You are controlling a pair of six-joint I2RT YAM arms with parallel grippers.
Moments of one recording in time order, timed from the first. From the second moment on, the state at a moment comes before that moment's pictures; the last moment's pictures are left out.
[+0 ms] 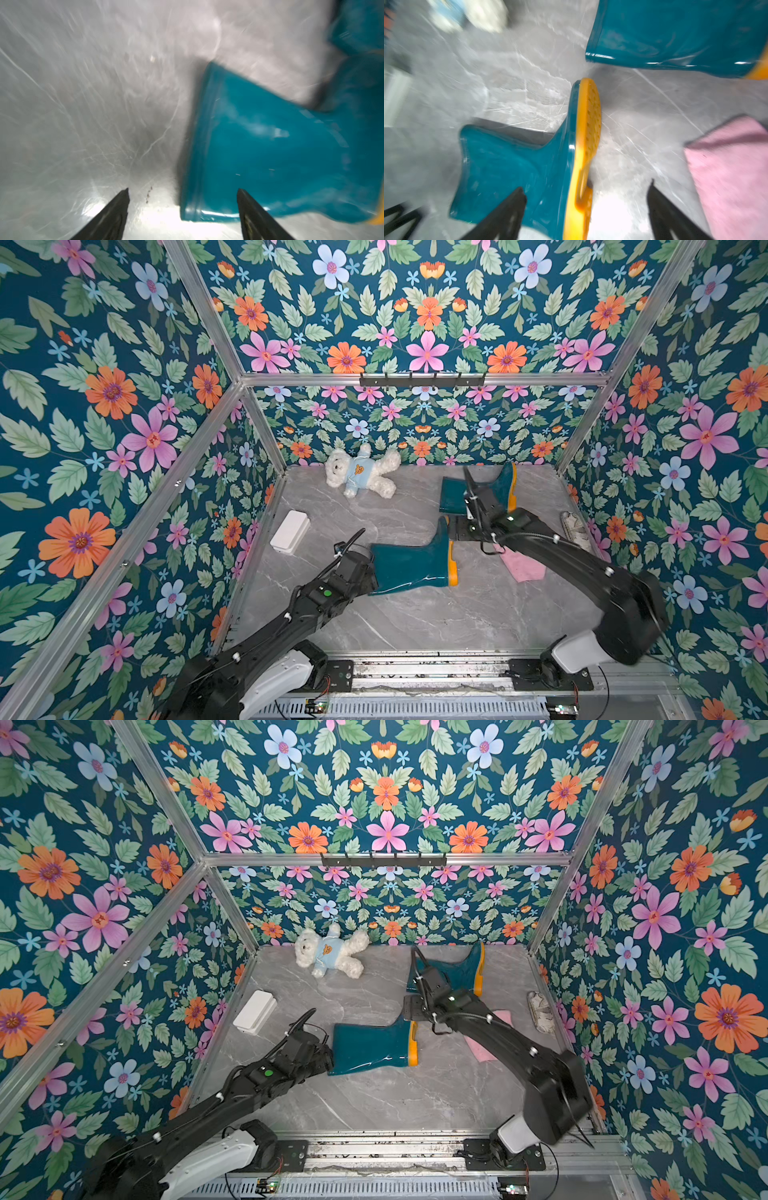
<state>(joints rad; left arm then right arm) -0.61 1.02 0.47 -0.42 -0.23 -0.78 0.56 1.39 1.15 -0.63 0.10 0.50</state>
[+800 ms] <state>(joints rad) -0.17 1.41 0.27 0.45 0.61 -0.68 0.19 0.94 0.85 -0.76 -0.01 0.53</state>
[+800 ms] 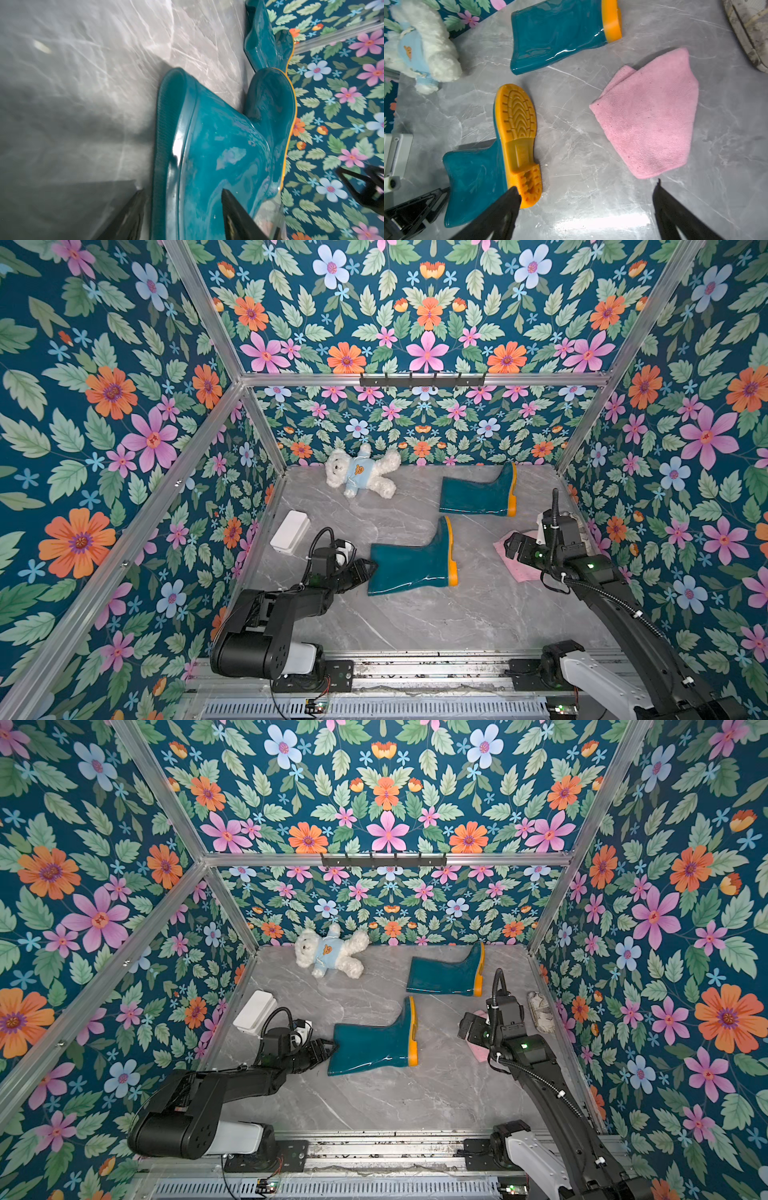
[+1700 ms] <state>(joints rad) -0.17 1.49 0.29 0.47 0.65 -0.68 0.05 1.08 0.84 -0.78 -0.01 0.54</state>
